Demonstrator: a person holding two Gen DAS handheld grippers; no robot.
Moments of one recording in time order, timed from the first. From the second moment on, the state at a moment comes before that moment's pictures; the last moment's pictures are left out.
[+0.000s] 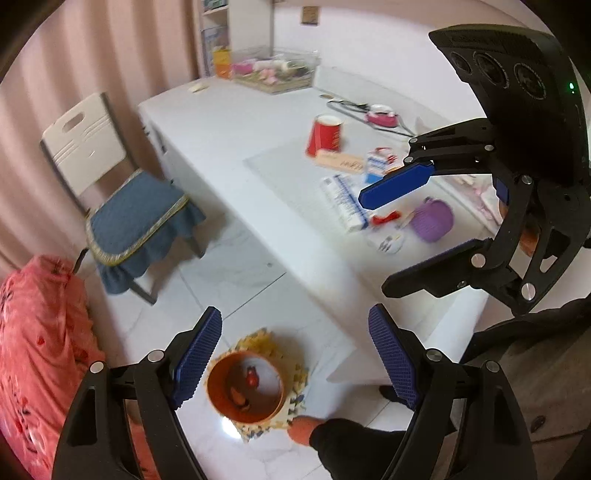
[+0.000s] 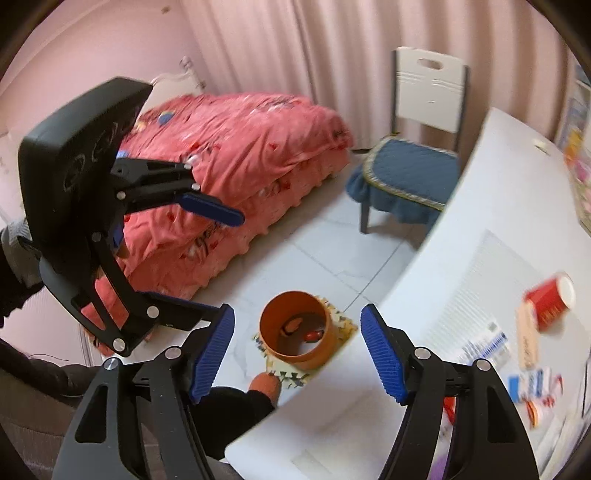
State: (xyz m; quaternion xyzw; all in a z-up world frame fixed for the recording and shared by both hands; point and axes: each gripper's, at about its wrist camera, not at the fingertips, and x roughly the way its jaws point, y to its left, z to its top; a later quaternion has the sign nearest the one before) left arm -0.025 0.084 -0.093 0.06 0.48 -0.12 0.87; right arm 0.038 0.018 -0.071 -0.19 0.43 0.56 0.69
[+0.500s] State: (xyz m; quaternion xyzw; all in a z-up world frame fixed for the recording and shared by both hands) left arm 0.027 -0.014 -0.084 0.12 0.46 -0.22 0.85; right arm 0.086 -0.127 -0.053 -0.12 0.42 0.45 0.78
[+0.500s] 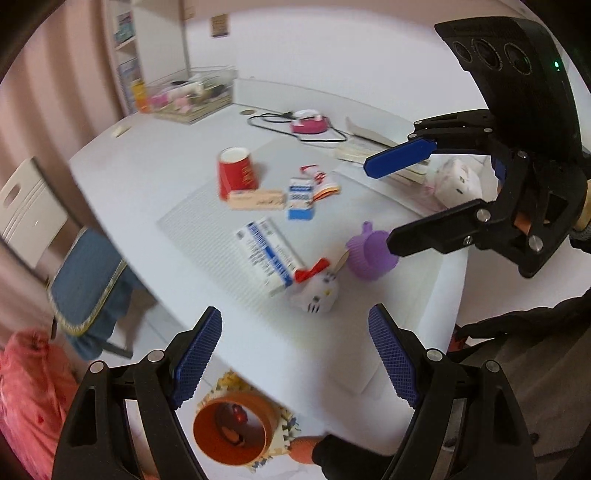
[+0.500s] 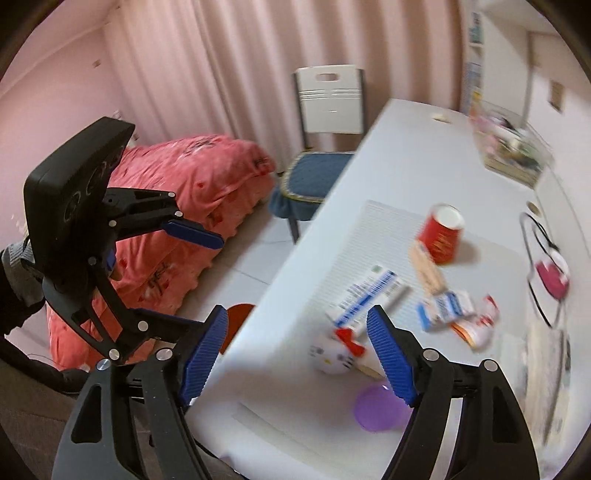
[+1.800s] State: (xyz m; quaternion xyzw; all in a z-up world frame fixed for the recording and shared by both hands) left arm 0.175 -0.055 -0.216 0.06 0.58 -0.13 0.80; right arm 0.188 -0.202 -0.155 -0.04 0.51 0.35 0.79
